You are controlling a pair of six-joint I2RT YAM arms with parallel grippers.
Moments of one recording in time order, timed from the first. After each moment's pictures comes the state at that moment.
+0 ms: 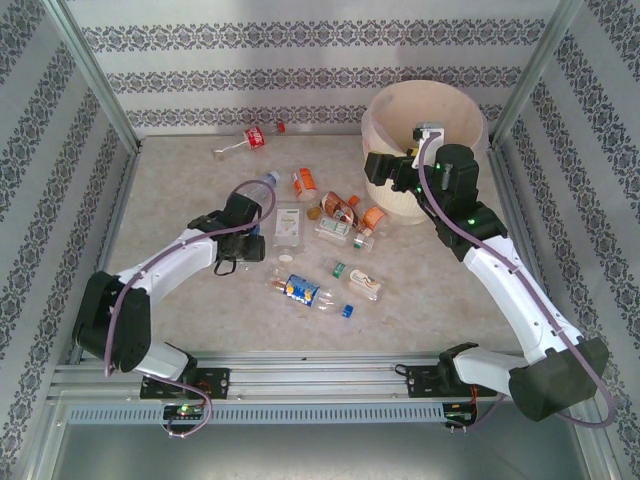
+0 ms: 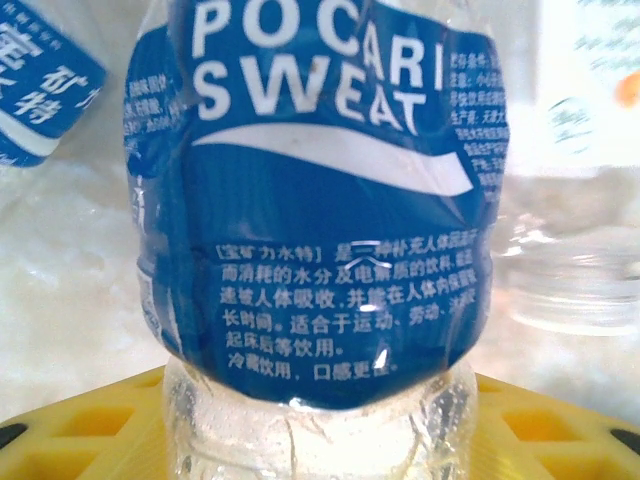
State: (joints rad) left arm -0.40 1.46 0.99 -0.68 -0.12 -0.41; right arm 0.33 1.18 1.16 -0.21 -0.12 0.32
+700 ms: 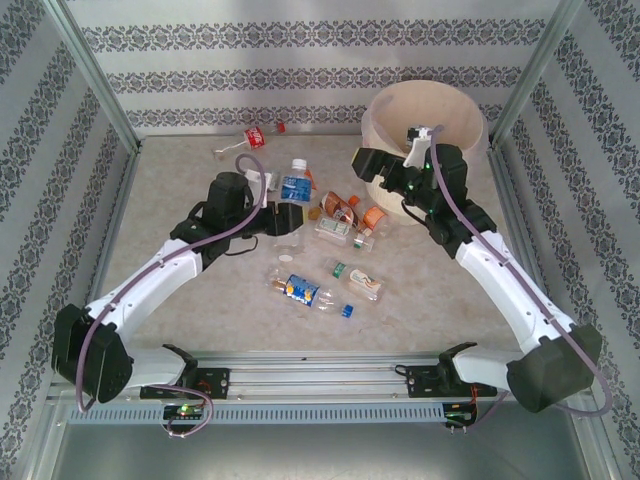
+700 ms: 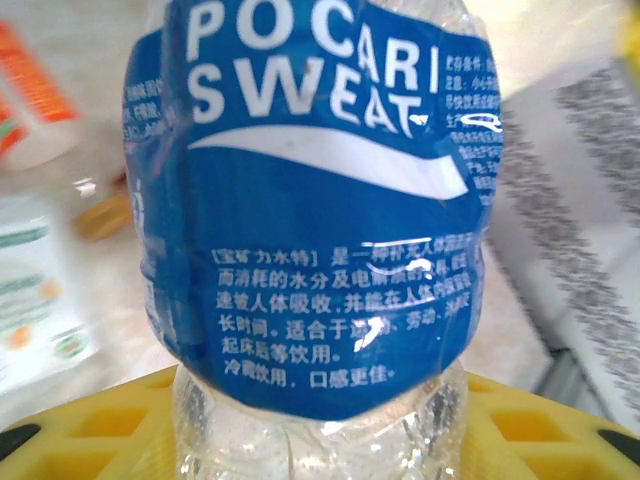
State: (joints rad) left arm -0.45 1.31 1.03 -0.20 0.46 -0.49; right arm 0.36 1.24 1.15 -0.13 -0.28 0.66
